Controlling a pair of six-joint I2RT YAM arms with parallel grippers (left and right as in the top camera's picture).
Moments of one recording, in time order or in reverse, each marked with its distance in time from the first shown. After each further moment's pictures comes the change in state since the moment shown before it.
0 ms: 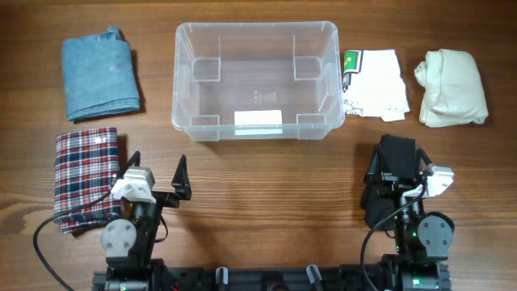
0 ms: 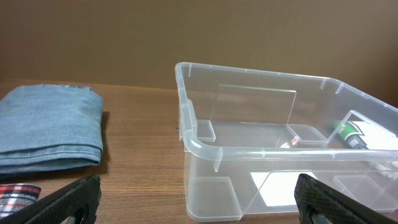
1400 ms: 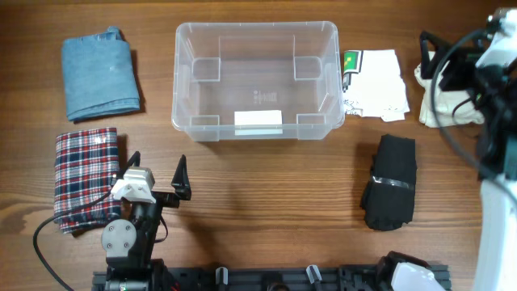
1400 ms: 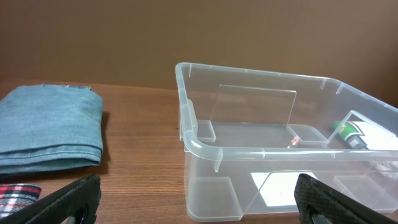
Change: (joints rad) left arm 0.000 -0.001 0.000 0.000 0.000 0.000; right arm -0.282 1.210 1.277 -0.395 -0.457 -0.281
